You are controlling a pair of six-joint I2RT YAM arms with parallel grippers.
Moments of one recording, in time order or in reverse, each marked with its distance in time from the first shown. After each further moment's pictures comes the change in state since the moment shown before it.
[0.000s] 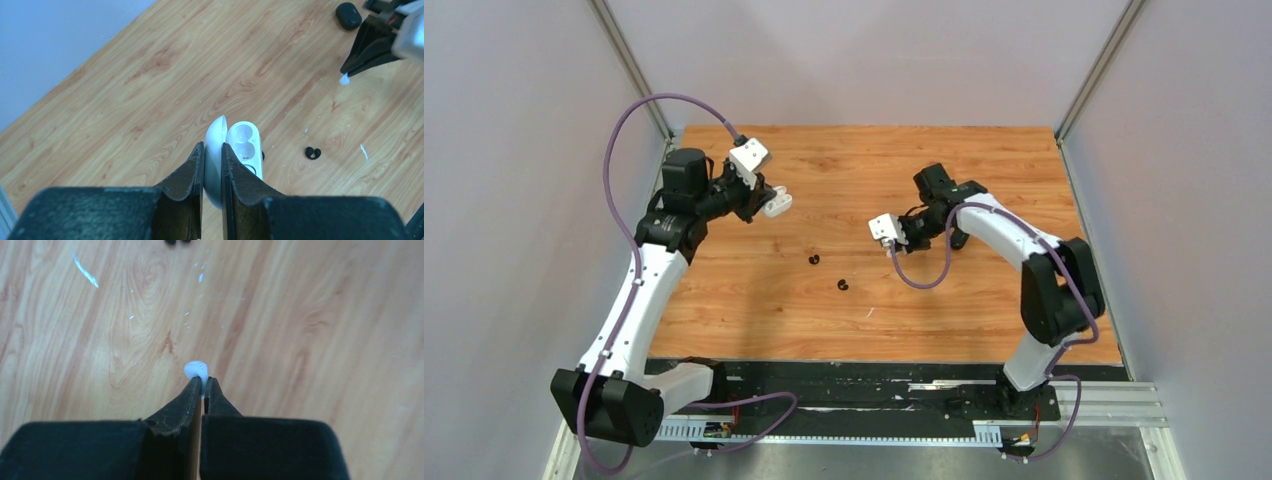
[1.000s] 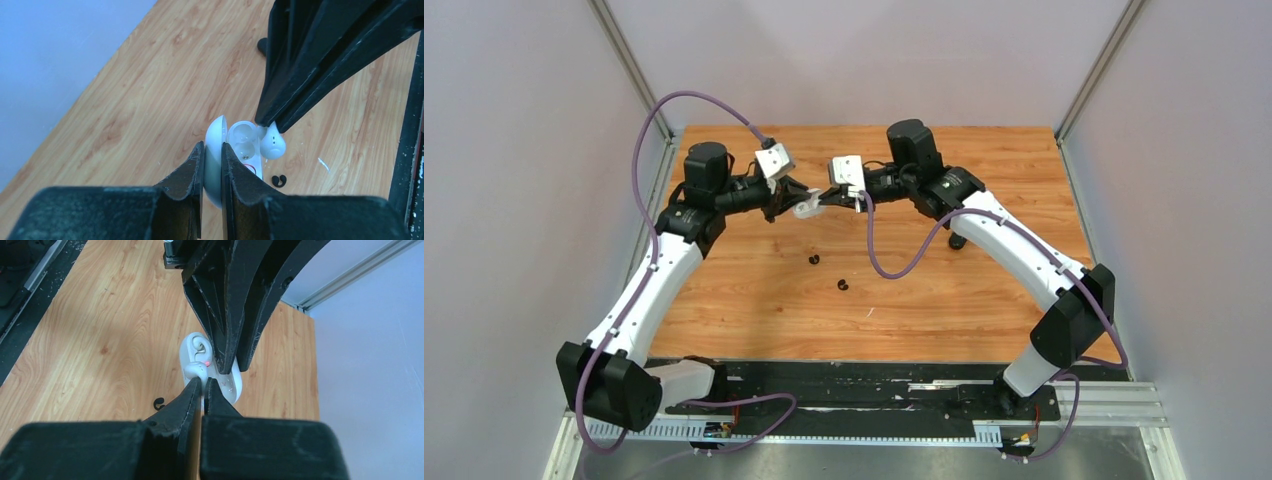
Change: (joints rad) left arm -0.109 0.091 -0.001 0.159 0.250 0.024; right arm 0.227 -0.158 0.290 0.418 -0.193 0.634
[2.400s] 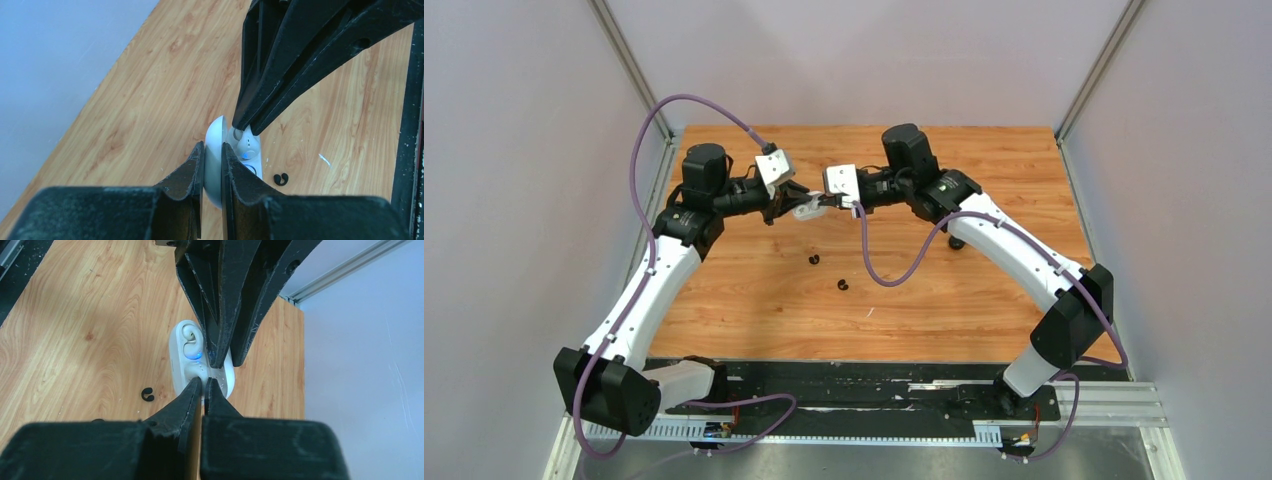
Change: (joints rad) left arm -0.005 -0.030 -0.001 -0.018 0.042 0.068; right arm 0.023 0.002 -0.011 -0.010 0.072 -0.075
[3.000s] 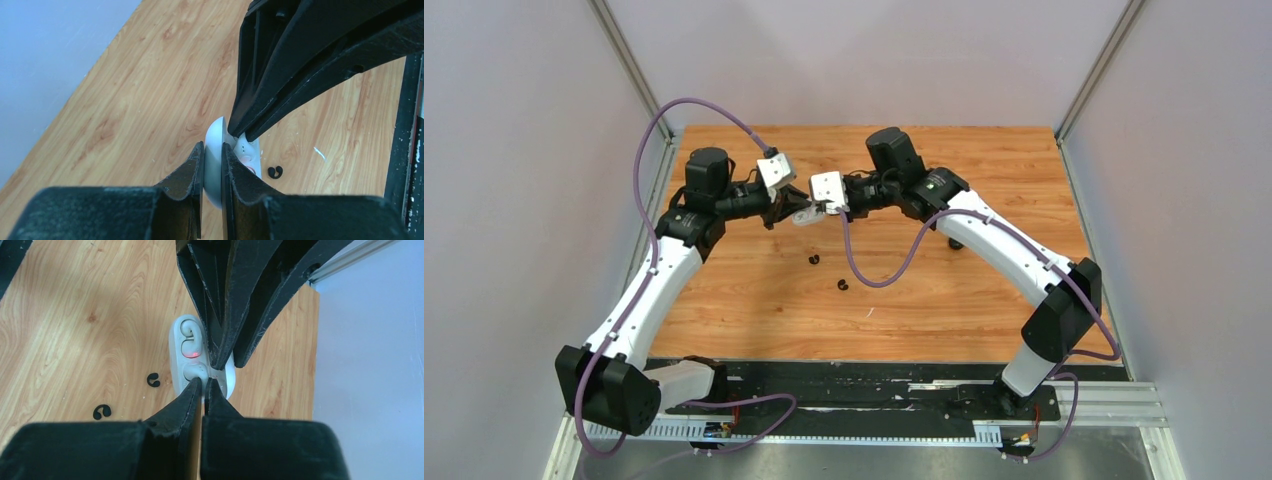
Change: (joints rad) left arm 0.001 0.000 -0.028 -0.013 -0.003 -0.006; right arm 0.040 0.056 0.068 -0.124 0.092 -0.054
